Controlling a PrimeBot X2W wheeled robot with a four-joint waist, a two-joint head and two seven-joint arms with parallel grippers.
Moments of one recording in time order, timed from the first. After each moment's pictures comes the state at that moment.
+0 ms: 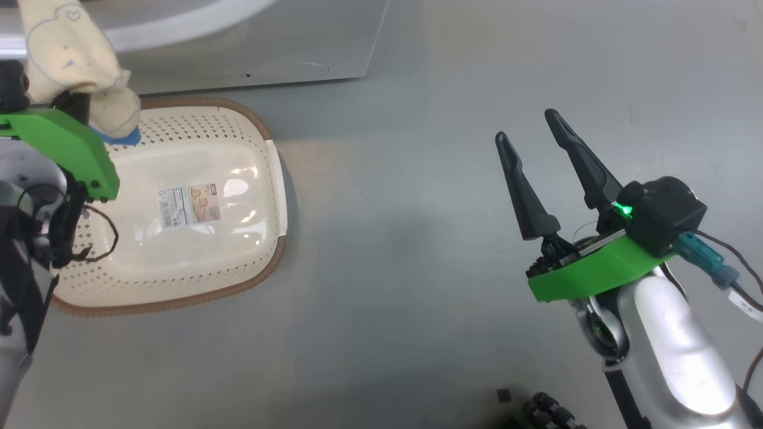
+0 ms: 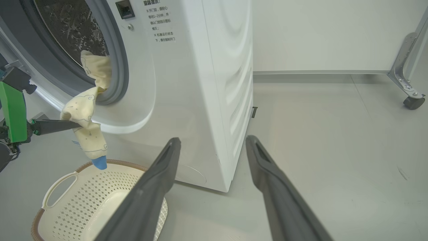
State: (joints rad) left arm -0.88 0.45 -0.44 0.64 -0.59 -0.08 0.13; right arm -0.32 -0.05 0.23 0.05 0.18 0.12 -0.25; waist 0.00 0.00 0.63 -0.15
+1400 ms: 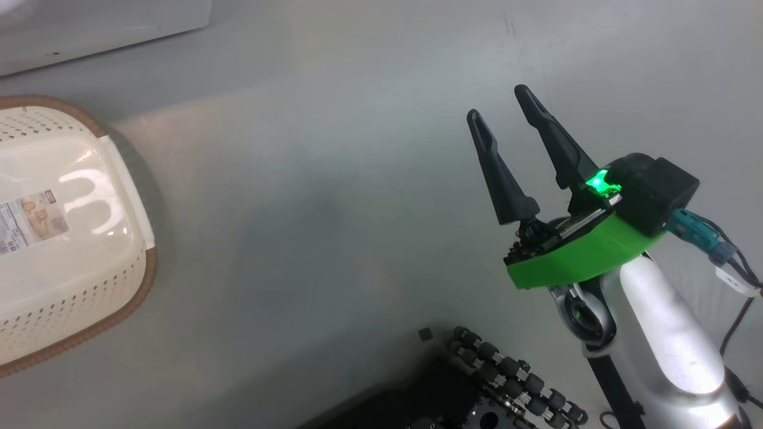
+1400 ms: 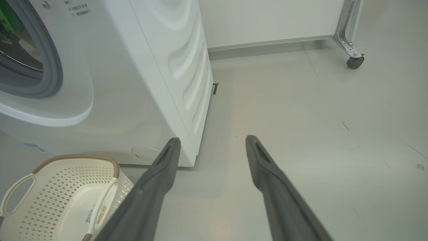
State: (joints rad) left arm -1.44 0.80 -0.42 0.51 -0.24 0.07 0.13; right arm -0.40 -0.05 0.32 0.04 0.33 0.12 -0.25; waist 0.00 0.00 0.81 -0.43
